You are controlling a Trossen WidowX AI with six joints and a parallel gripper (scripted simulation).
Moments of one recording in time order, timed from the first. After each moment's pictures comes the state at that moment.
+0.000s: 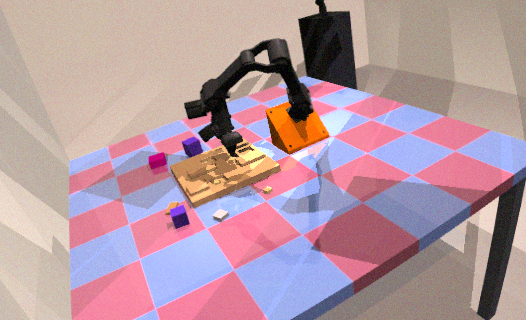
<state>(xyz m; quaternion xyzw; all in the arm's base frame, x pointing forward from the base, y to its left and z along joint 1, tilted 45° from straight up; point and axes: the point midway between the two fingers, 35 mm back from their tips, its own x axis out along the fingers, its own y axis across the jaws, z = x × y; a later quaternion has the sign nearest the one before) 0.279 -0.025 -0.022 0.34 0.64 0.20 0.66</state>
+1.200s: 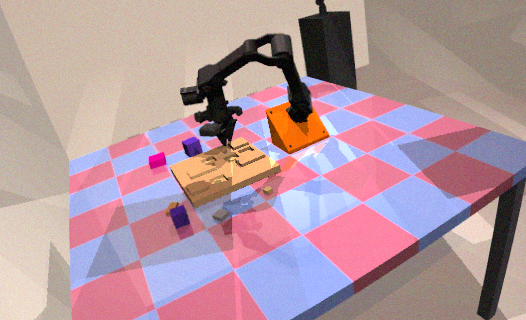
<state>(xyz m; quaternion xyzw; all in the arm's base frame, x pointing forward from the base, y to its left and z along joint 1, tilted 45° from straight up) 0.277 -0.057 0.008 0.58 0.66 -0.08 0.47</state>
